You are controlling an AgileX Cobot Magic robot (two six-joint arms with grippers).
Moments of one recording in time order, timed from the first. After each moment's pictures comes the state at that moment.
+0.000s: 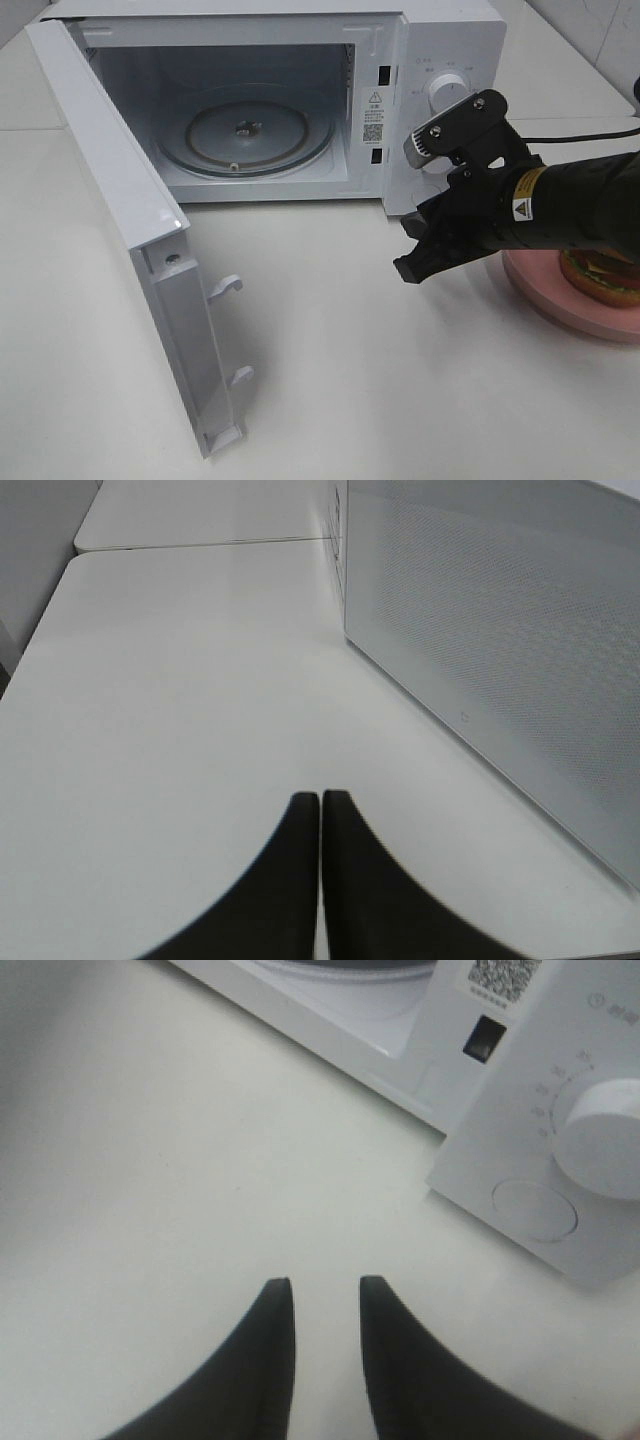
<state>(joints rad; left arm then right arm) 0.01 0.00 -0.50 -0.09 1.04 0.12 0.49 1.62 -0.63 -0.29 -0.26 0.09</state>
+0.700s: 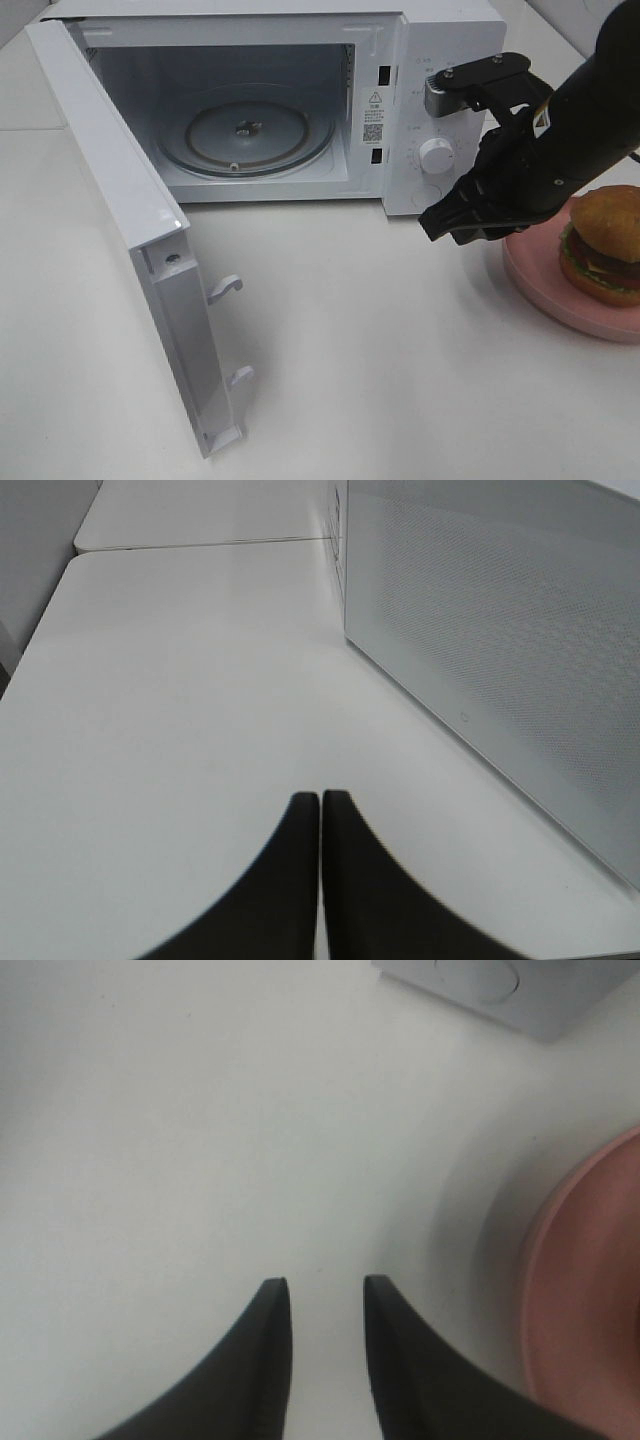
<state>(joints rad) 0.01 0.00 -0.50 -0.09 1.04 0.12 0.49 1.56 -0.93 -0.02 0.55 0.06</state>
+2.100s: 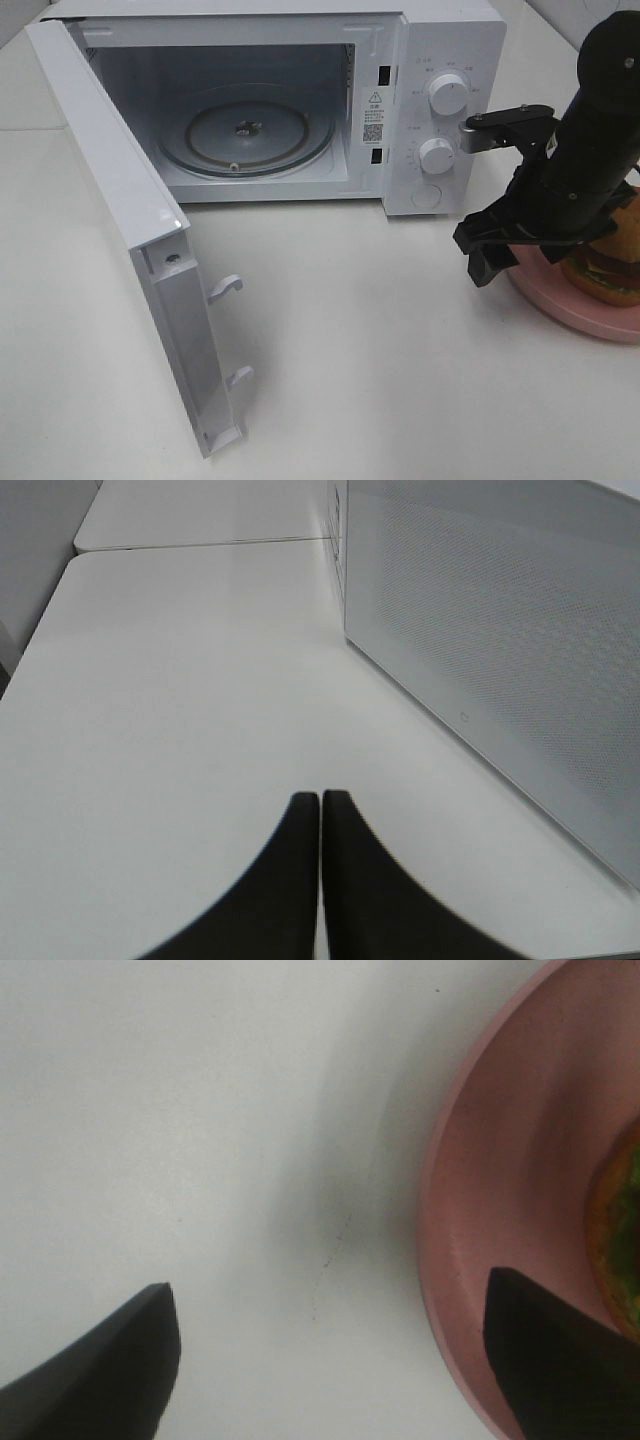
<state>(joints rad) 0.01 0.00 -0.50 -0.09 1.04 0.12 0.34 1.73 -0.99 -0.04 0.65 0.09</state>
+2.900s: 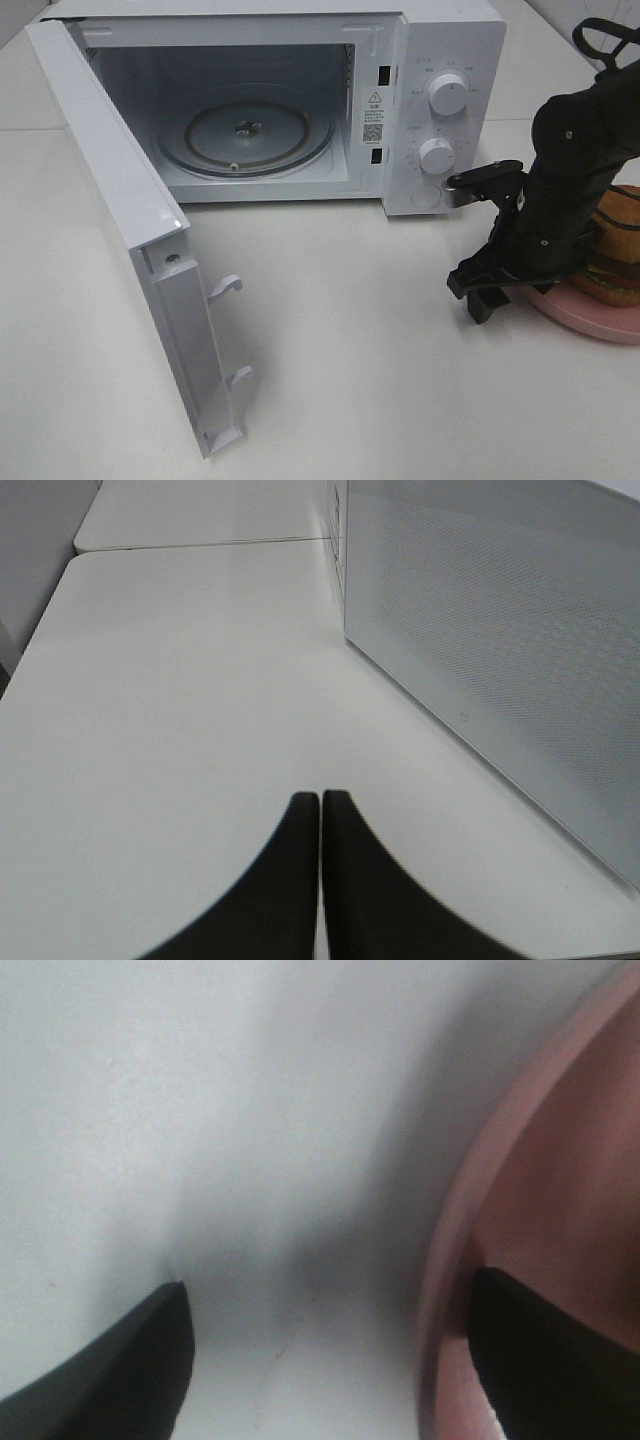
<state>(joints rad) 0.01 0.00 -0.50 -0.09 1.04 0.12 0.33 1.94 -0.99 -0.11 0.53 0.07</state>
